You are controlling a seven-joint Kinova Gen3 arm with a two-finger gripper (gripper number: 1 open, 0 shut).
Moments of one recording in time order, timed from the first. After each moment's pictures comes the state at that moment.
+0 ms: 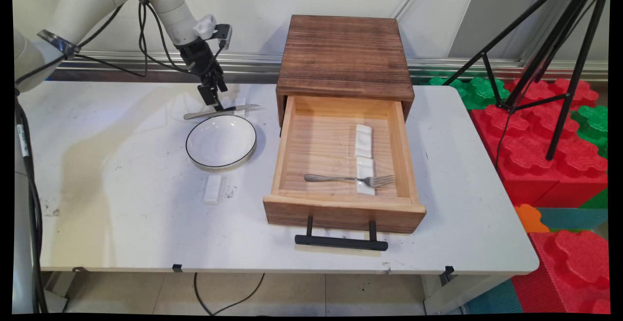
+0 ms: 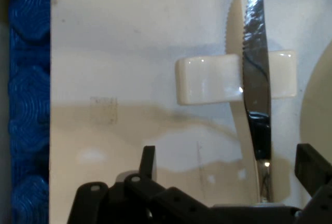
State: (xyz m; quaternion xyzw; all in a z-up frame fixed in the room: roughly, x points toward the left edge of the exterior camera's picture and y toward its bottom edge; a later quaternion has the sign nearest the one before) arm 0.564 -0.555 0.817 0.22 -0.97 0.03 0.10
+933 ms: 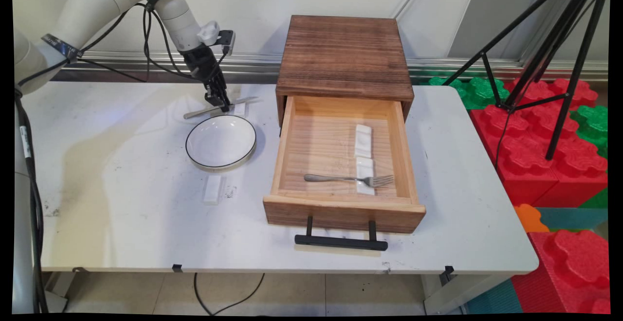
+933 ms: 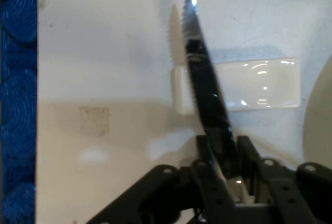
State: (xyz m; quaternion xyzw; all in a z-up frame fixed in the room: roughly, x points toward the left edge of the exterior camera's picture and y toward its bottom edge) arm 0.559 -0.555 0.799 0.22 -0.97 0.02 0.10
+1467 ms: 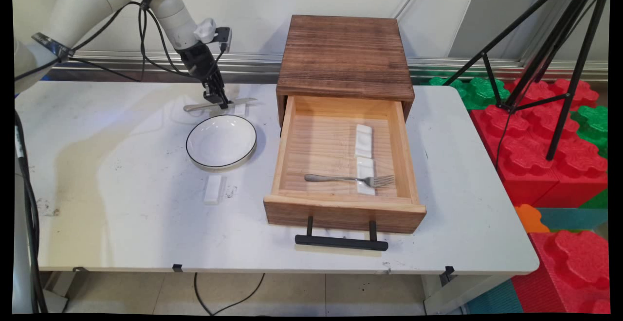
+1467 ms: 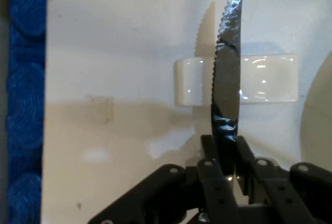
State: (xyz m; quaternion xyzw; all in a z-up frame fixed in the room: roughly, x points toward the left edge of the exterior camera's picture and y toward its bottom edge) arm 0.562 -0.548 0.811 0.24 -0.96 0.04 0.11
